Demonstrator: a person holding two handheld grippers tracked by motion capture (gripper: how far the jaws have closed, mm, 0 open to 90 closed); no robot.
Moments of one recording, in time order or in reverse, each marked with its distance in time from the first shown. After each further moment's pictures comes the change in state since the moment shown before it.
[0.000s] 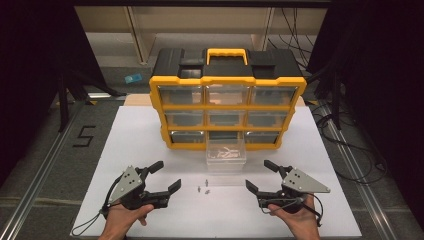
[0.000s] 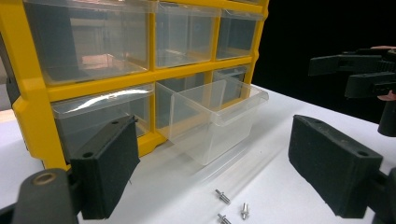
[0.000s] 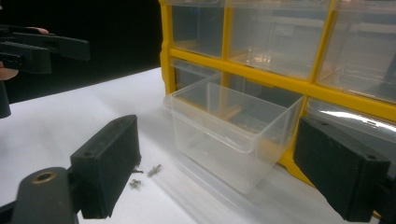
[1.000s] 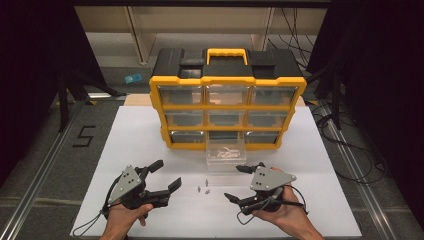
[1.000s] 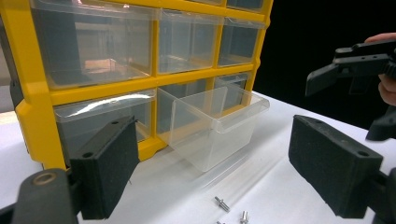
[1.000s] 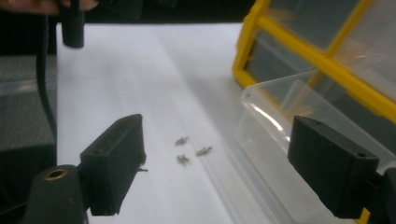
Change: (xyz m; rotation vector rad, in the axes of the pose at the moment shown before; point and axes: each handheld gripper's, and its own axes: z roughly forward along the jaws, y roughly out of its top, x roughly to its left) left arm -0.001 0.001 0.001 -0.029 0.005 -0.017; right arm 0.033 0.033 0.036 0.243 0.251 -0.292
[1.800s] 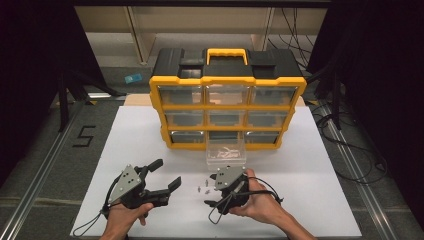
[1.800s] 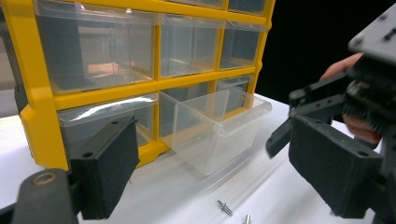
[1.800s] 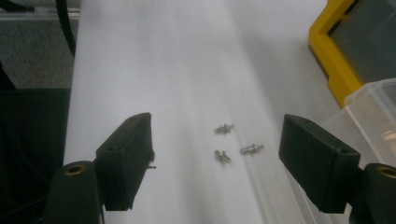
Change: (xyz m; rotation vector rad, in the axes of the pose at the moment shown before) left arm 0.001 0.001 0.000 -0.010 0.011 0.007; right arm 0.008 0.014 0.072 0.255 0.184 -0.116
